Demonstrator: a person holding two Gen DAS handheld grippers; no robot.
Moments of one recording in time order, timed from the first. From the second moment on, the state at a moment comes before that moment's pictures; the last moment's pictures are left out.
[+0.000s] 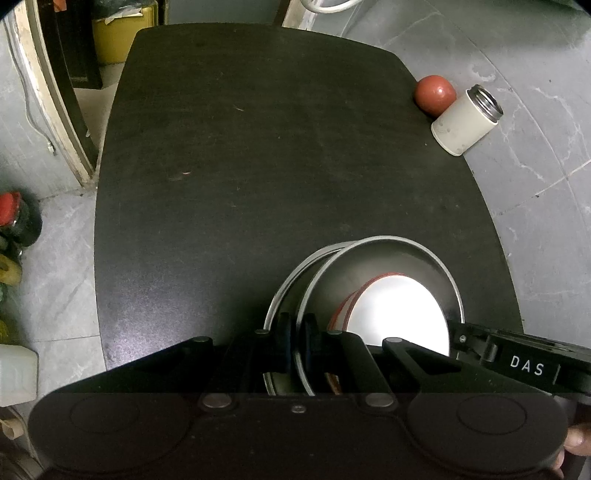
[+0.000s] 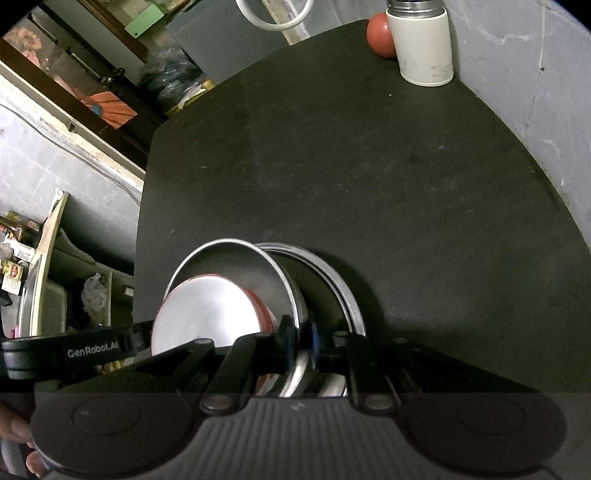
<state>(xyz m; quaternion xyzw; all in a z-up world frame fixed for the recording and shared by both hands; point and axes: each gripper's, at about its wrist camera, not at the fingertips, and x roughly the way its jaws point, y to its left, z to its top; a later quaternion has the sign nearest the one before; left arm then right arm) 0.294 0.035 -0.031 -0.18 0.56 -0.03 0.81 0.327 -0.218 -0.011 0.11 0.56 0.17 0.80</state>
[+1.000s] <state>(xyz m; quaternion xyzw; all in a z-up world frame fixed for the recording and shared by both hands) 0.278 0.029 -0.014 -0.16 0.53 0.03 0.83 0.312 -0.240 -0.001 0.11 0.52 0.19 0.83</state>
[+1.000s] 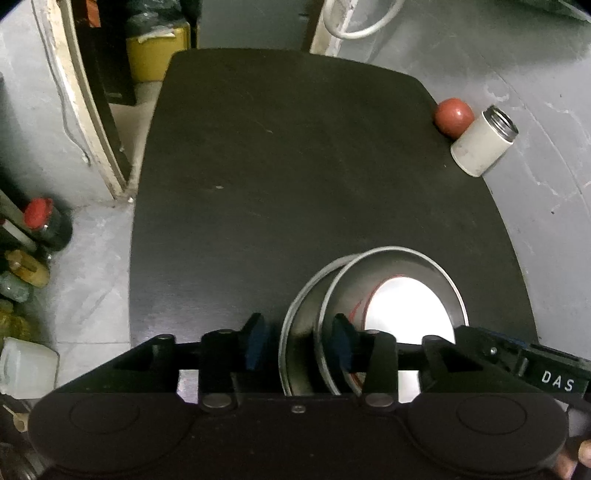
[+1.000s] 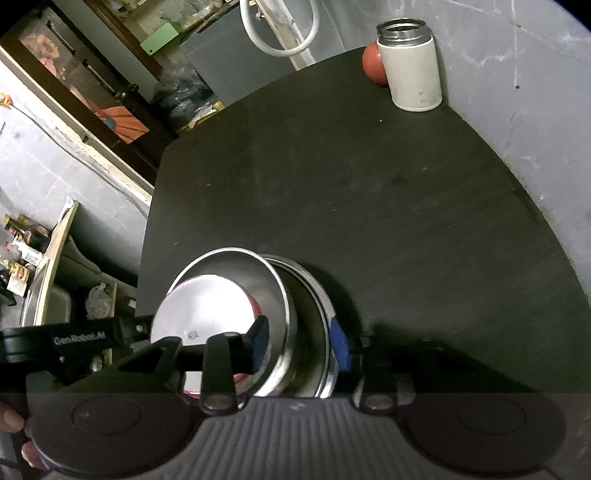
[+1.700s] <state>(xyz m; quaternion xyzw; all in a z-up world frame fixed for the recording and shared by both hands) 0.237 0.025 0.016 -0.13 0.45 0.12 0.87 0.279 -0.248 0.015 0.12 0.43 0.24 0.86</state>
